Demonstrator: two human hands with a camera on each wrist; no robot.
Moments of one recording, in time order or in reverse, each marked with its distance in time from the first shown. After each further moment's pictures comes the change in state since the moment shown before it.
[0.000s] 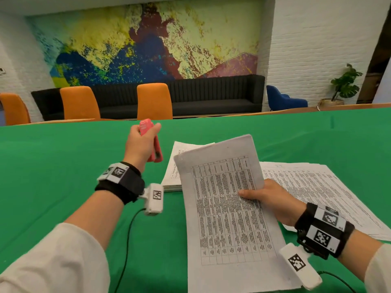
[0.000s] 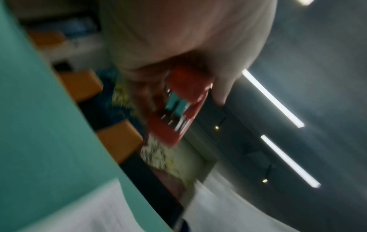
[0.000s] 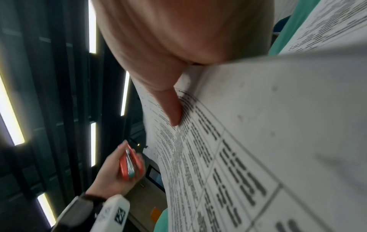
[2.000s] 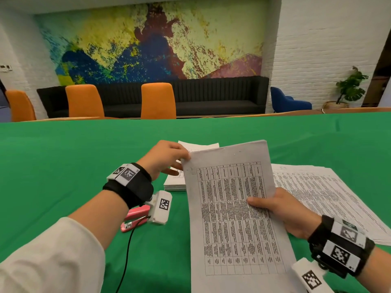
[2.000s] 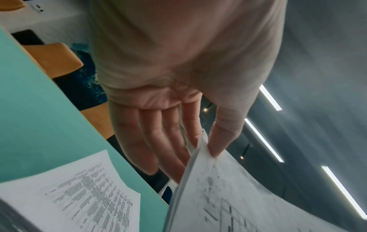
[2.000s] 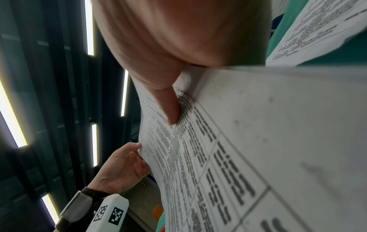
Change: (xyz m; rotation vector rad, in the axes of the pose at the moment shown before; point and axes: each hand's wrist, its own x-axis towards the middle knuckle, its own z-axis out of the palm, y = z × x) left_hand -0.041 0.013 0.010 0.224 -0.560 -0.075; right_hand -0.018 0.006 -0.001 0.050 -0.014 0.034
